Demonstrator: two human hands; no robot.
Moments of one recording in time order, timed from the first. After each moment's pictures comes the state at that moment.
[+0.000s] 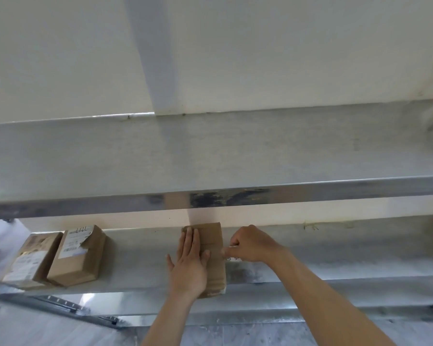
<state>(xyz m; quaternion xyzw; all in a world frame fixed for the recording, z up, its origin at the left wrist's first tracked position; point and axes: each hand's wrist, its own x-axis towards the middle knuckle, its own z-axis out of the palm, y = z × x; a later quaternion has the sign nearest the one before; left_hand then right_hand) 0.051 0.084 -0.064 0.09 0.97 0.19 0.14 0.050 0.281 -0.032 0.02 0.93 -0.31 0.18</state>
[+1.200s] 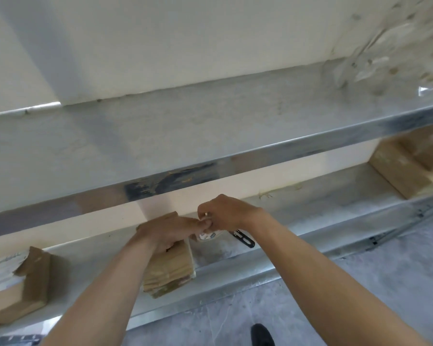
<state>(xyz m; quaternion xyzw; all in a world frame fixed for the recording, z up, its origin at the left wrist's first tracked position) -0.010 0.151 -0.011 0.17 0.78 0.29 0.54 0.069 0.327 0.012 -0.05 0.96 -0.24 0.15</state>
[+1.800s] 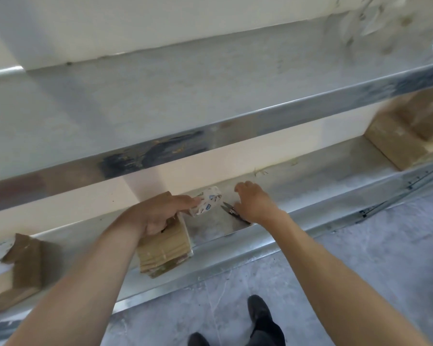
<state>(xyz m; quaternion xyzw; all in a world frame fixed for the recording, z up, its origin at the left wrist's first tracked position) -0.009 0.147 -0.015 0.10 0.72 0.43 0.53 0.117 0.359 -0.055 0.22 0.94 -0.22 0.11</state>
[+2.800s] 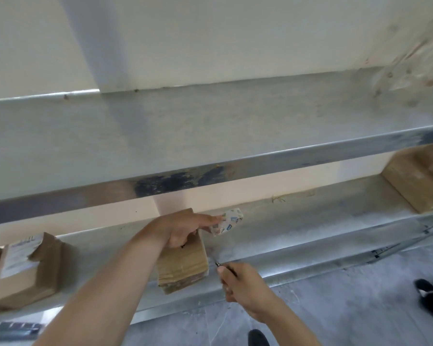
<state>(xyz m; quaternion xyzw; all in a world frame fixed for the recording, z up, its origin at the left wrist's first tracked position) -0.018 0.141 -0.022 0.08 0.71 0.41 0.57 0.181 0.231 -0.060 0.27 0.66 -0.69 0.13</state>
